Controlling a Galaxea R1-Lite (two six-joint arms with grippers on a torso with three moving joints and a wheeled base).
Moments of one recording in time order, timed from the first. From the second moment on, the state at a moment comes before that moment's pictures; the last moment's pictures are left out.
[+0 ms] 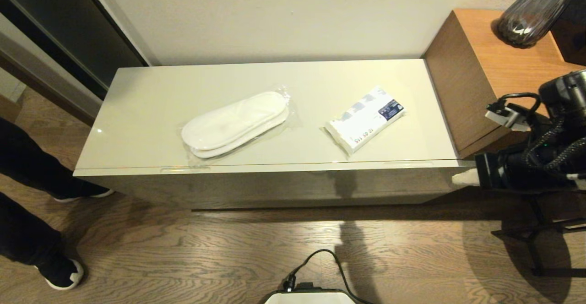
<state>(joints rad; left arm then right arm) 0.00 0.00 0.00 0.00 0.01 -0.05 0.16 1.52 -1.07 0.34 0.19 0.17</state>
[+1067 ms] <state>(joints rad) 0.00 0.00 0.00 0.00 0.01 -0.05 0.18 1.89 -1.34 0.27 0.07 0.19</state>
